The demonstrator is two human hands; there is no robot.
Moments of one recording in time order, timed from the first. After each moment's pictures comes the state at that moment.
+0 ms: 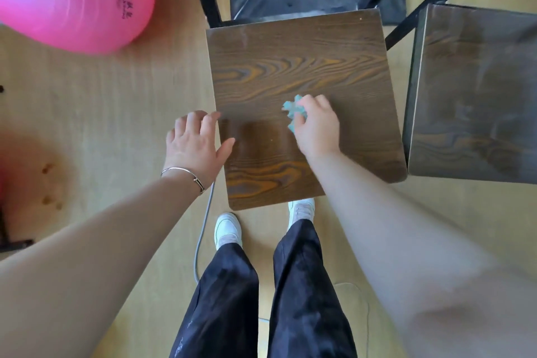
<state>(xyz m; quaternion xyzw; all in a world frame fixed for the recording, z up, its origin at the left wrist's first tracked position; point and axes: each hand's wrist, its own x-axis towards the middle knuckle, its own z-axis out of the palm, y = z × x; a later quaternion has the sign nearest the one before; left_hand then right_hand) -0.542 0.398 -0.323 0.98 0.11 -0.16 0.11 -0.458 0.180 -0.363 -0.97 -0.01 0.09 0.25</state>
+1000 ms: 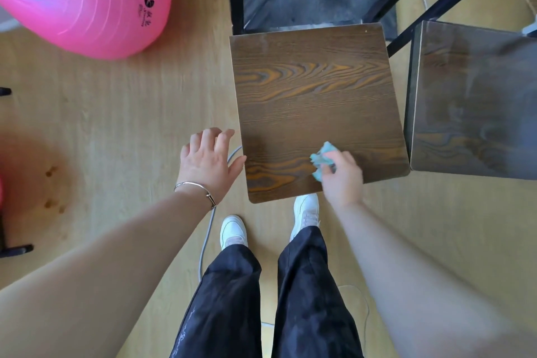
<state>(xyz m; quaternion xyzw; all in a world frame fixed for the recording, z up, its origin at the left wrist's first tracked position) -0.590 0.421 -0.310 0.98 0.07 -0.16 0.12 -0.565 0.148 -0.358 -0.95 0.09 0.13 0.26</state>
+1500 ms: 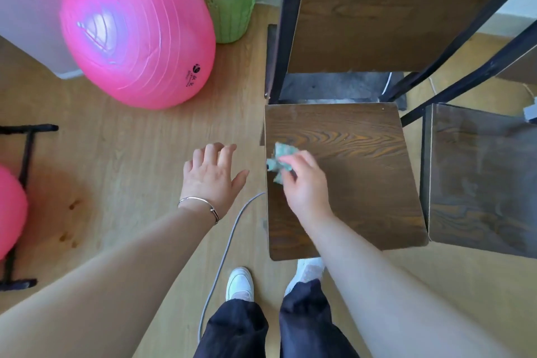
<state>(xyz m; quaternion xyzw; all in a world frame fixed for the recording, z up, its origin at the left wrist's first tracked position) -0.537 0.480 -0.274 0.98 0.13 -0.09 0.11 -0.492 0.292 -0.292 -0.92 -0.14 0.03 0.37</state>
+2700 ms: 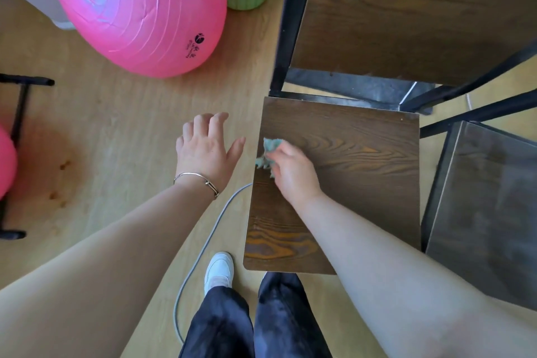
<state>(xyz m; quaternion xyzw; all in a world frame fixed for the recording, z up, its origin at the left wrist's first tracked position) -0.473 0.460 -0.298 0.95 0.26 -0.07 0.18 -0.416 0.283 -0.366 -0.91 -0.28 0.17 0.24</state>
